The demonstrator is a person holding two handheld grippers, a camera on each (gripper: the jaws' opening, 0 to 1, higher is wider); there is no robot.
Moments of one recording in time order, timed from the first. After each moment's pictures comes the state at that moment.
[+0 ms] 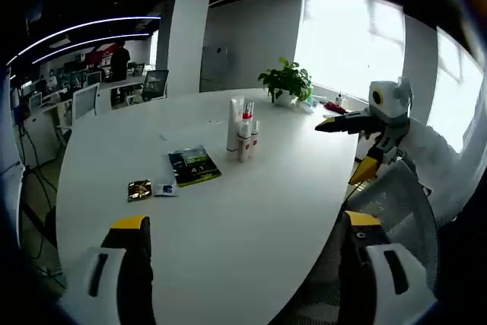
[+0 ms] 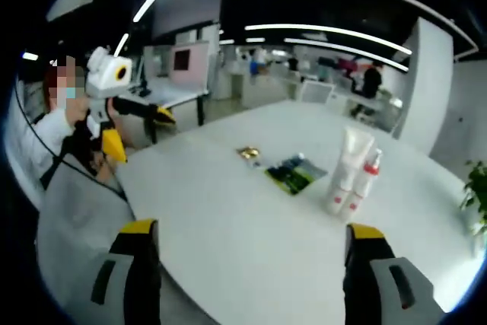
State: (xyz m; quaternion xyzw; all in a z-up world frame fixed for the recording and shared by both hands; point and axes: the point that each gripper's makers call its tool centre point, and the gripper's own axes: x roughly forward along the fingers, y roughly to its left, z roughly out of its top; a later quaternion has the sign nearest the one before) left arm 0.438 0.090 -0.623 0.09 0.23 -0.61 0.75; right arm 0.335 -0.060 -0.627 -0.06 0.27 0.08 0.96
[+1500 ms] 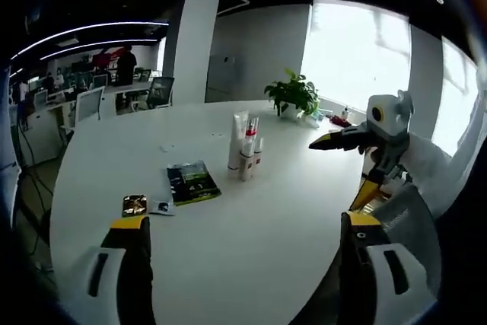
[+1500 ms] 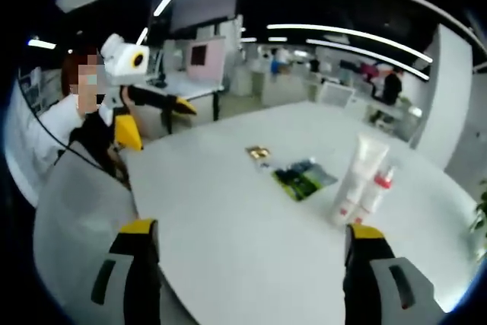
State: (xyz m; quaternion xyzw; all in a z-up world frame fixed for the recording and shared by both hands) left arm 0.433 0.039 -0.609 0.05 0.22 -0.59 0.78; right arm 0.355 -0.088 -0.639 -0.08 0.28 0.15 0.94
